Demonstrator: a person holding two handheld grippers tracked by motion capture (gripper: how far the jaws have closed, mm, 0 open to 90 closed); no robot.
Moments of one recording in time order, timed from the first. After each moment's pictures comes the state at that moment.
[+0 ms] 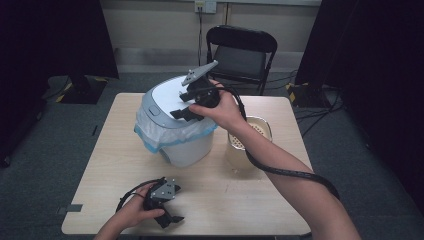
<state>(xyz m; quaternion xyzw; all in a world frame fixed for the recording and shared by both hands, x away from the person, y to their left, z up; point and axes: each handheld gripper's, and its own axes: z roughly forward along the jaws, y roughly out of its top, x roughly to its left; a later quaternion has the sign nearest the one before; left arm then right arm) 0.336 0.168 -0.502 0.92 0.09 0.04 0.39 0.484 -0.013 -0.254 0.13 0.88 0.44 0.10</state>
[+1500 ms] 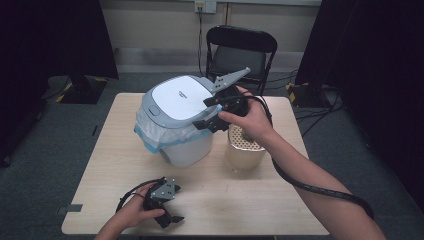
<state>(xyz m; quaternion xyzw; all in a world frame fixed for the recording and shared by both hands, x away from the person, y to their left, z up) 0.336 0.168 -0.502 0.92 0.09 0.04 0.39 0.455 -0.075 -0.249 0.14 0.88 0.45 0.08</state>
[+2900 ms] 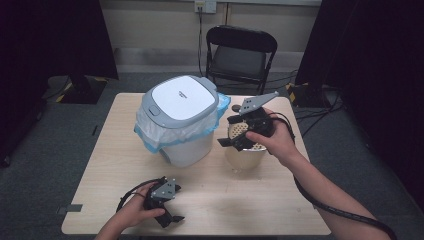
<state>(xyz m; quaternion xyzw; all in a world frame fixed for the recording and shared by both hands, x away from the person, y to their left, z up) 0.337 0.167 -0.502 0.92 0.09 0.04 0.39 0.433 -0.140 -0.292 0.17 0.87 0.45 0.08</state>
